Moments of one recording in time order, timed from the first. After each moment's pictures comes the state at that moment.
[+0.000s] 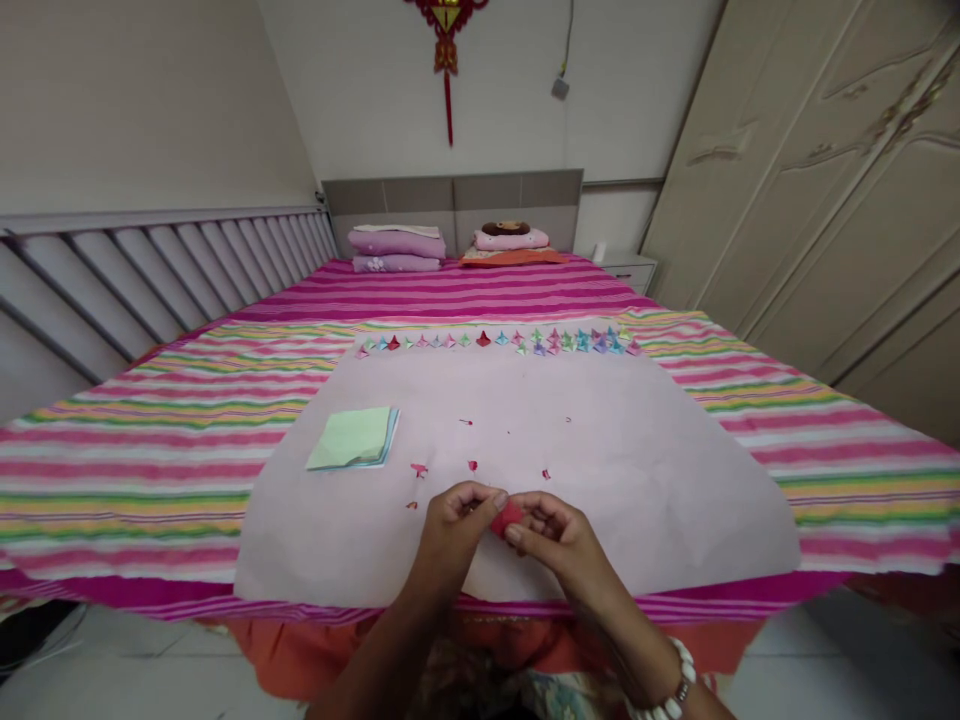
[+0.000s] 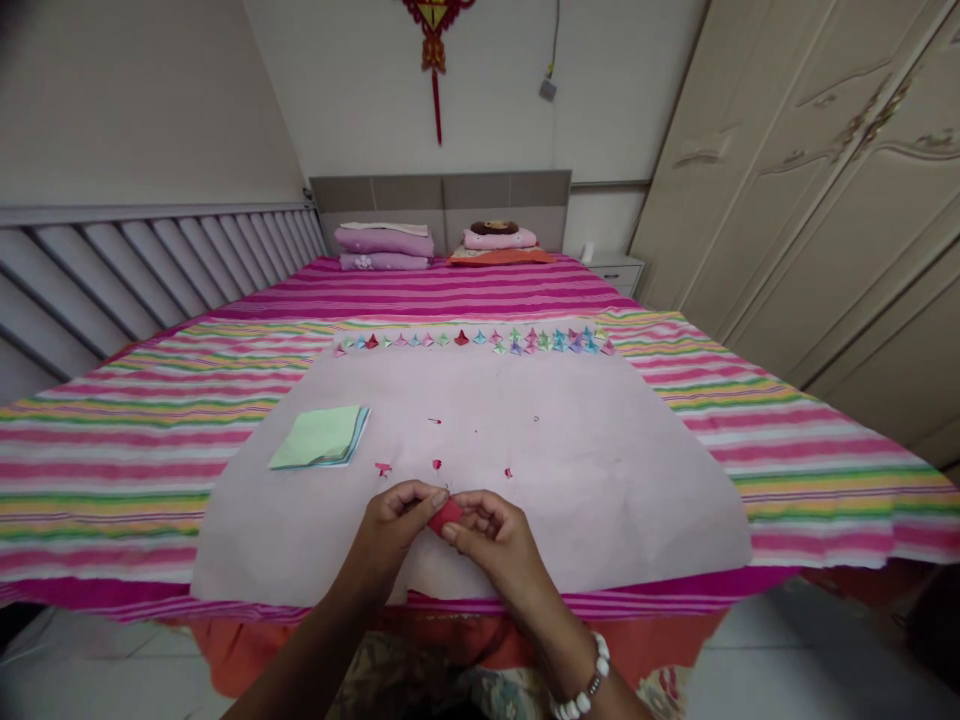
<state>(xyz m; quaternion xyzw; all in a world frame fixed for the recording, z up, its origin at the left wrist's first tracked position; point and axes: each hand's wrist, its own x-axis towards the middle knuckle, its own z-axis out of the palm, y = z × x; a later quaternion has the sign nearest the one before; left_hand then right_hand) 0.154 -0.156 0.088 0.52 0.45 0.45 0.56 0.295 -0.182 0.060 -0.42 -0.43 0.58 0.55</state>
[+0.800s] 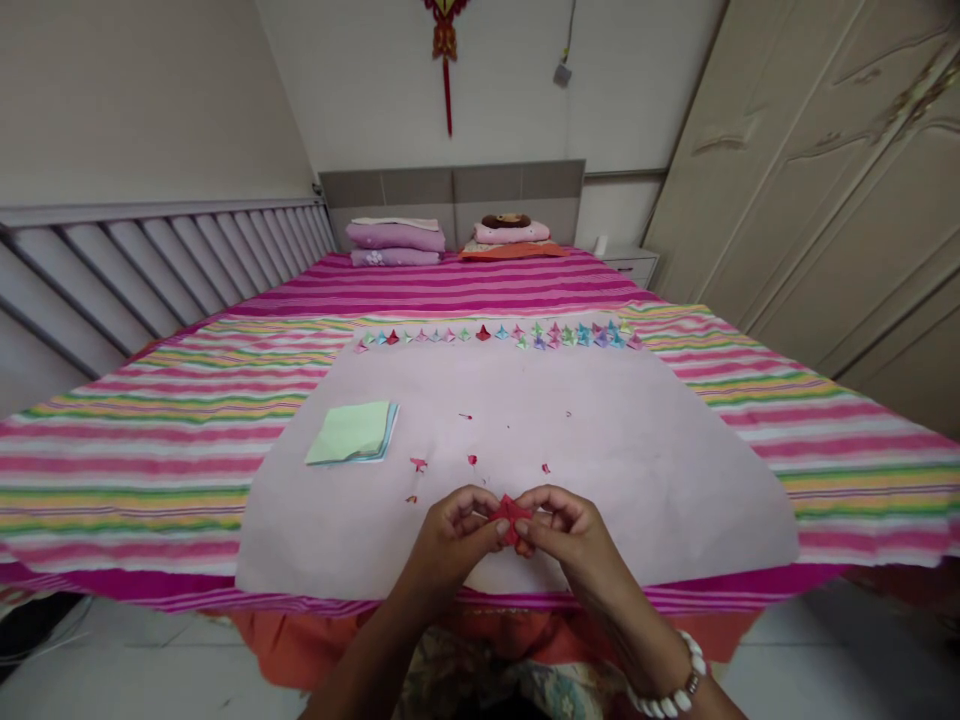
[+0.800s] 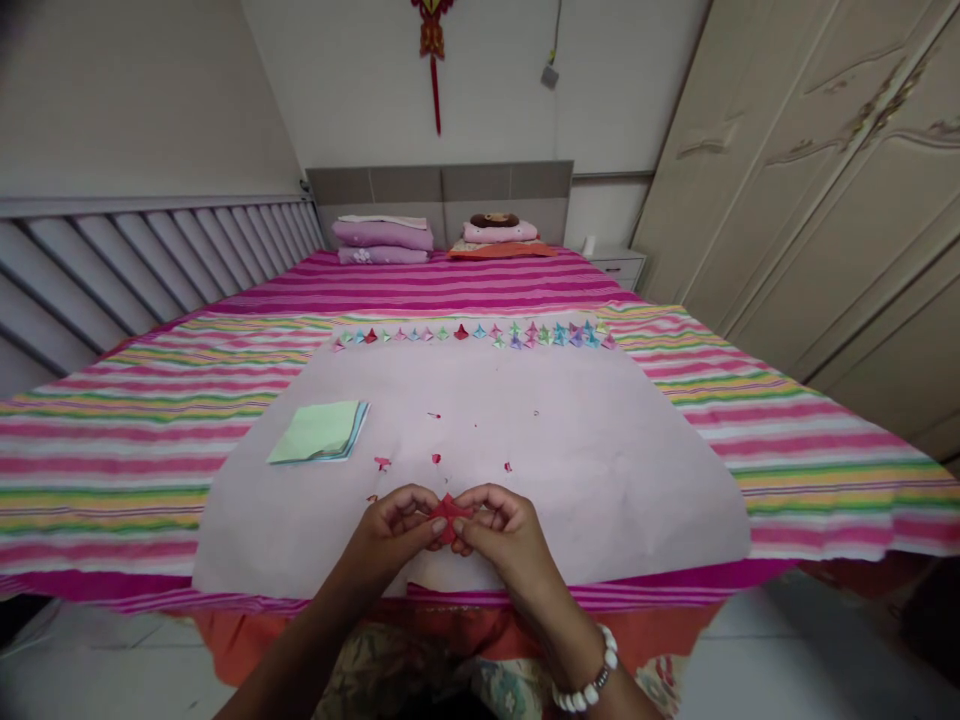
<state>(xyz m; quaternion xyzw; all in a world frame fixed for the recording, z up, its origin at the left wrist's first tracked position) 0.142 -0.162 0.074 0.51 0.37 0.41 0.66 0.301 -0.185 0.068 -0.40 -0.41 0.60 0.56</state>
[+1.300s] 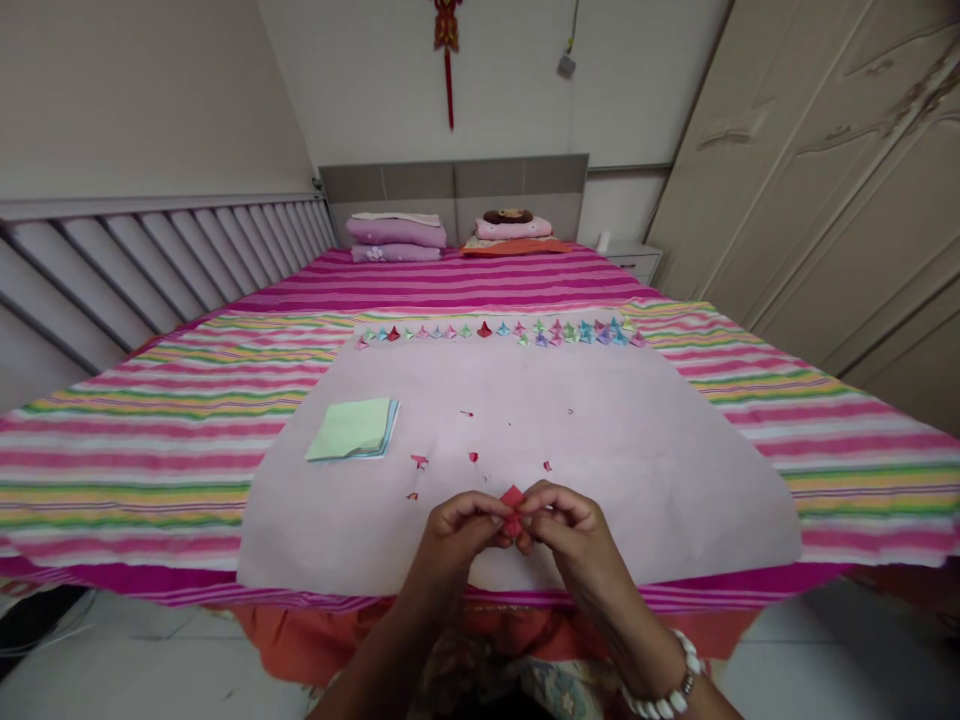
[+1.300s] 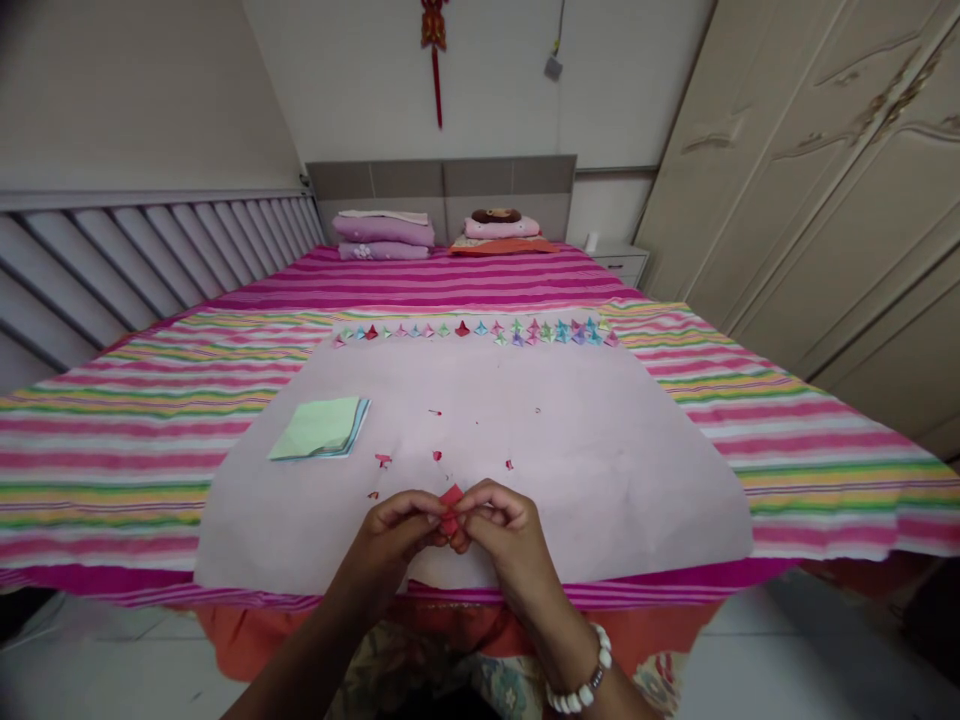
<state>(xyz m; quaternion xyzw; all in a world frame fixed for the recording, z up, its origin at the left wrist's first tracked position) 0.148 -0.170 0.073 0.42 0.36 0.46 0.70 0.294 -0.185 0.066 -0.35 -0.39 0.58 0.62</state>
